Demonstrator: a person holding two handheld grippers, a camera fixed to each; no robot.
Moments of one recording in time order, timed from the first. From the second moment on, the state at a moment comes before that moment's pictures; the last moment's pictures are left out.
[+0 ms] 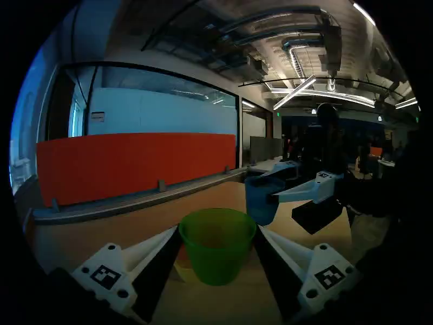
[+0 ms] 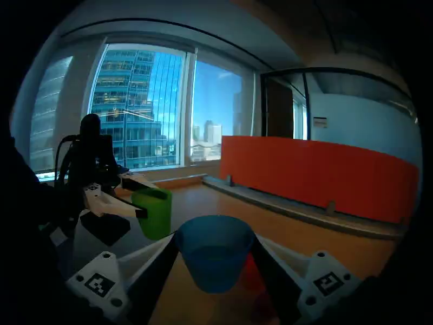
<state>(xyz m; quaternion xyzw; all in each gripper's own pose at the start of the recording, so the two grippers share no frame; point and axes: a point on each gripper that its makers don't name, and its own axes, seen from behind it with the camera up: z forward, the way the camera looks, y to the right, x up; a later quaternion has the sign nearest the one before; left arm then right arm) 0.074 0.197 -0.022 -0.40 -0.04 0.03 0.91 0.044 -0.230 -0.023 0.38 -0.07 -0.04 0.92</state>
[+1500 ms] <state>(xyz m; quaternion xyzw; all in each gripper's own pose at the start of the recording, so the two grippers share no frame) 0.067 0.228 -0.035 -0.44 -0.04 0.05 0.90 0.124 -0.260 -0.002 0.37 0.02 -0.20 0.91</state>
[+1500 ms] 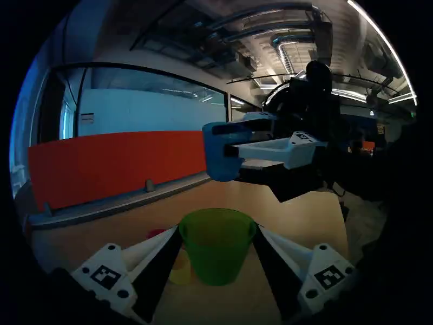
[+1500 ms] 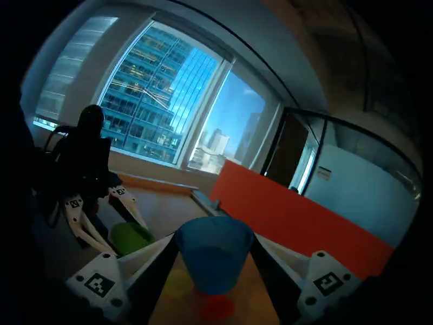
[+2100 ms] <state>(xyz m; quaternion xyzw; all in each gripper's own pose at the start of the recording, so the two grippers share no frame) 0.065 0.238 -0.040 -0.44 -0.04 0.05 0.90 0.147 -0.274 0.005 0.36 0.06 -0.27 0.89</state>
